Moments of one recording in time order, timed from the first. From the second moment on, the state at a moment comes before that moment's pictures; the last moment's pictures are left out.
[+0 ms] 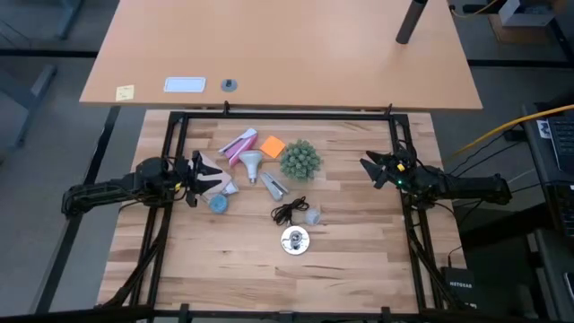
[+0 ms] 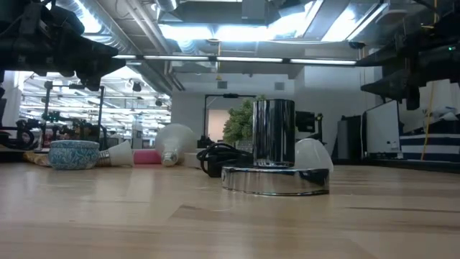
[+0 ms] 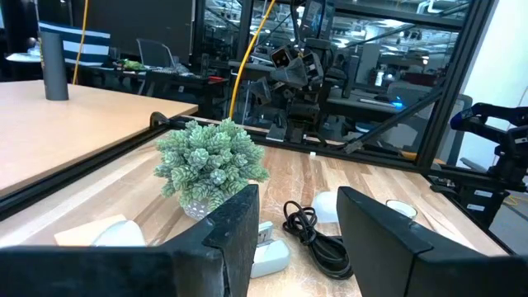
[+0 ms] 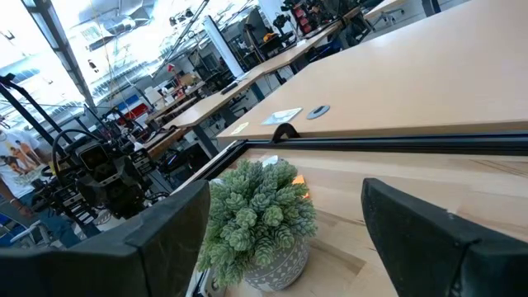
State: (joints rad) left arm 0.21 0.01 0.01 0.03 0.10 -0.15; right arm 0.06 0.00 0.05 -0.05 0.64 0.57
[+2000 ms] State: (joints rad) left arm 0.20 0.01 0.01 0.22 -0.07 -0.64; right arm 0.06 0.01 0.05 0.09 0.59 0.59
